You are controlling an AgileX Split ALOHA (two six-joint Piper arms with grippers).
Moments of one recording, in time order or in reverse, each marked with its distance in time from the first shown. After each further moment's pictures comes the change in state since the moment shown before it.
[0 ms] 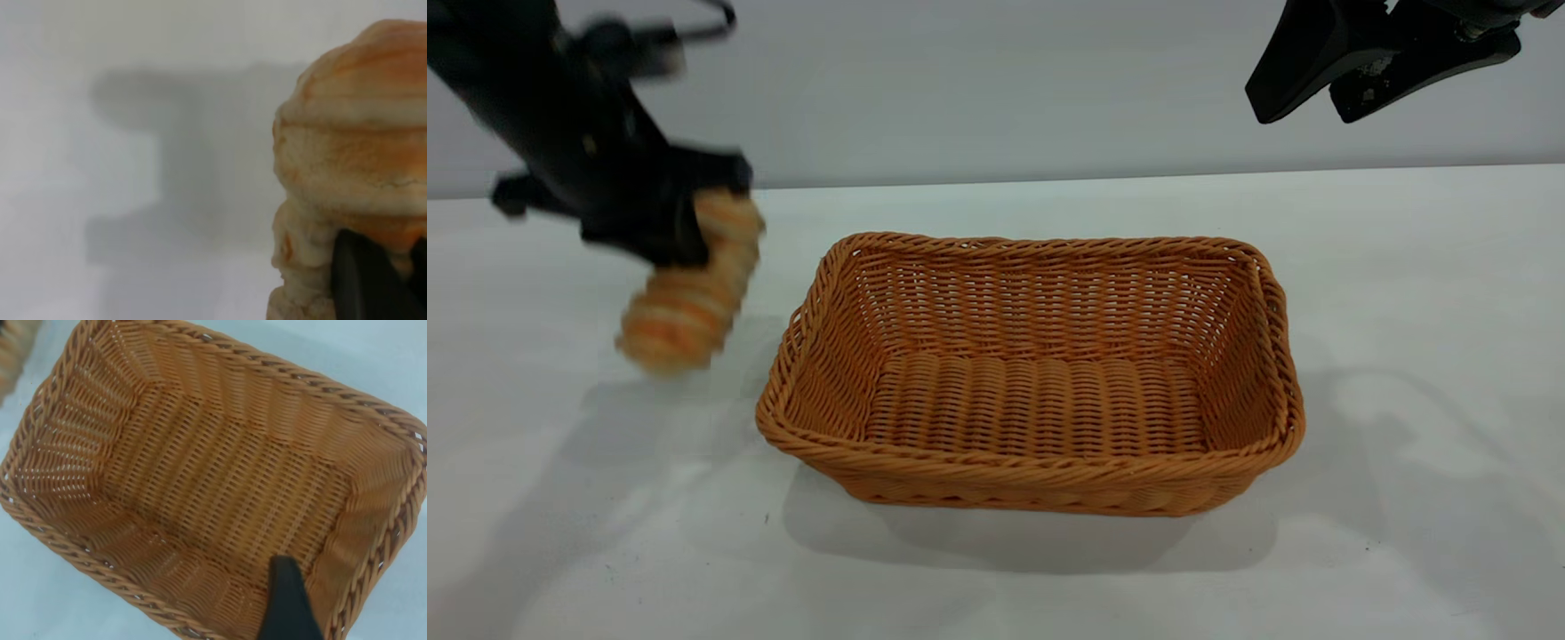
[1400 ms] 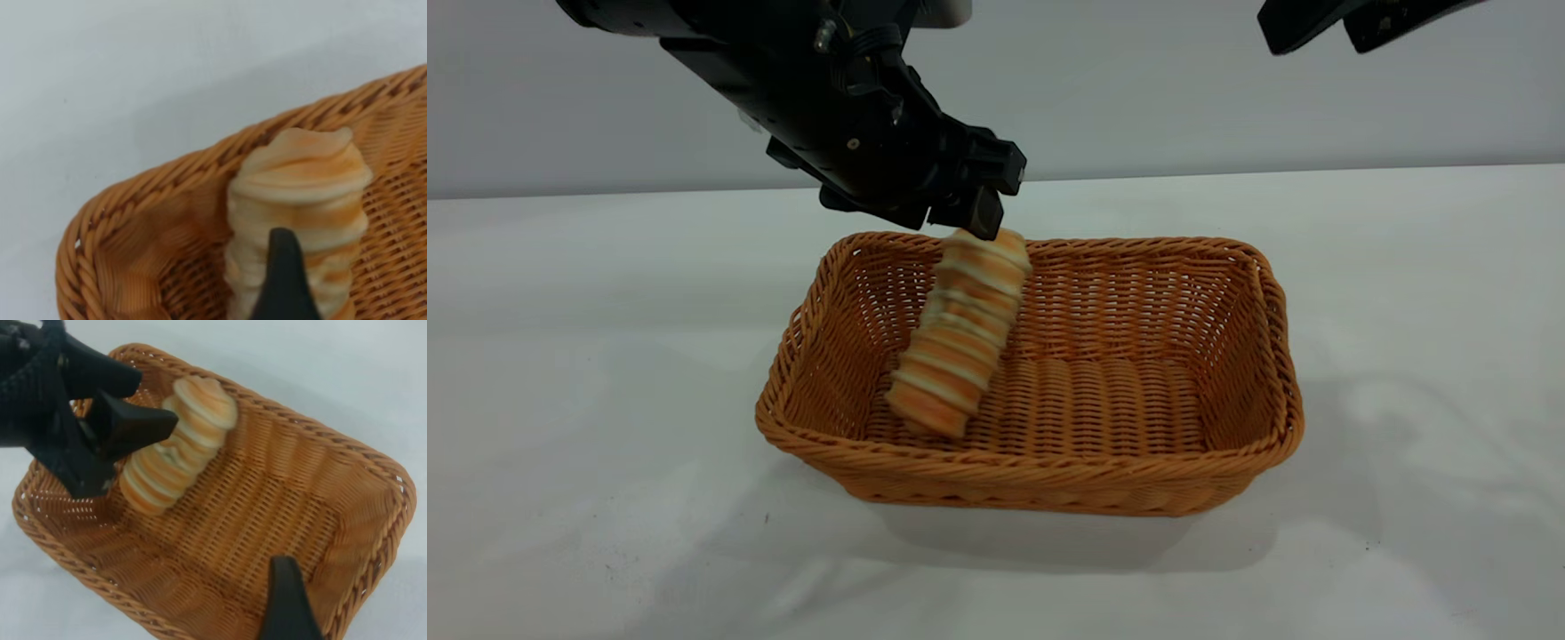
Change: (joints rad) left arm -0.354 0.021 0.000 -0.026 -0.270 0.073; right arm 0.000 -0.083 0.000 0.002 -0.009 -0.036
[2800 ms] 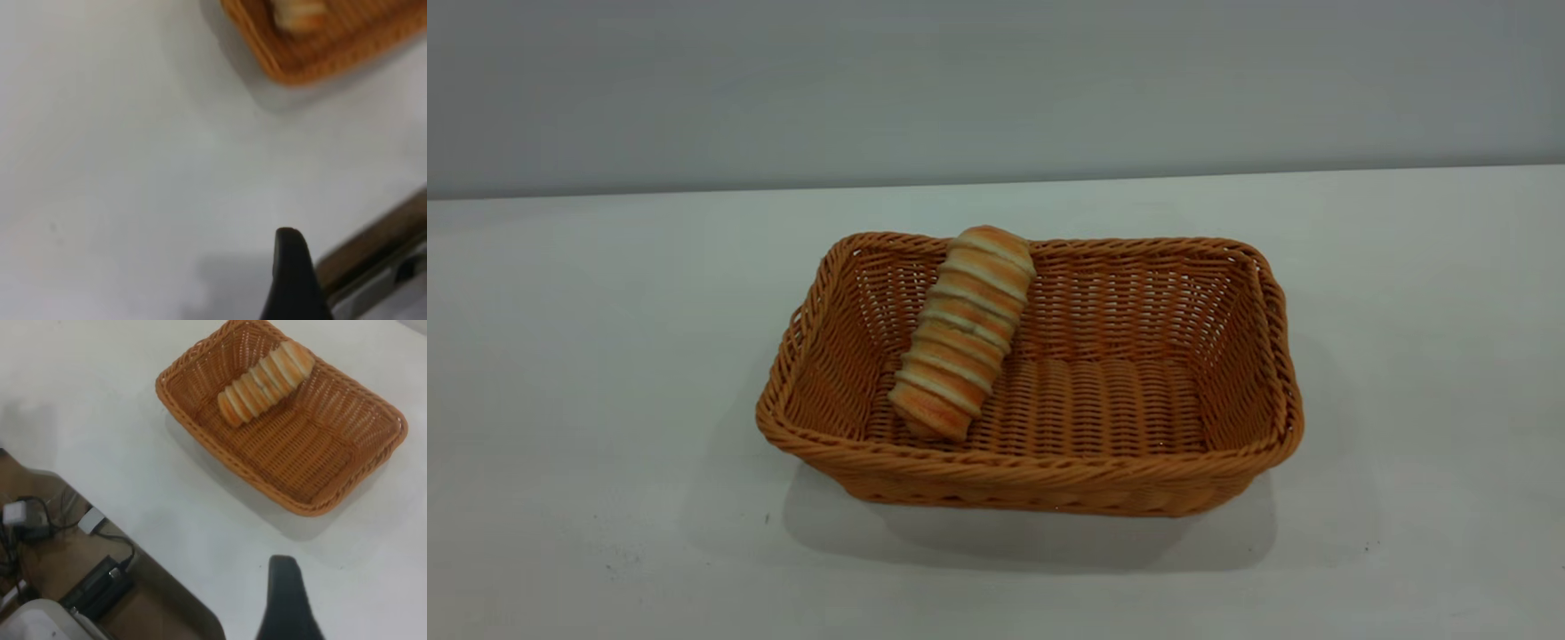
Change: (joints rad) left arm 0.134 -1.316 0.406 0.098 0.994 0.213; right arm 0.000 -0.935 0.164 -0.162 0.586 0.073
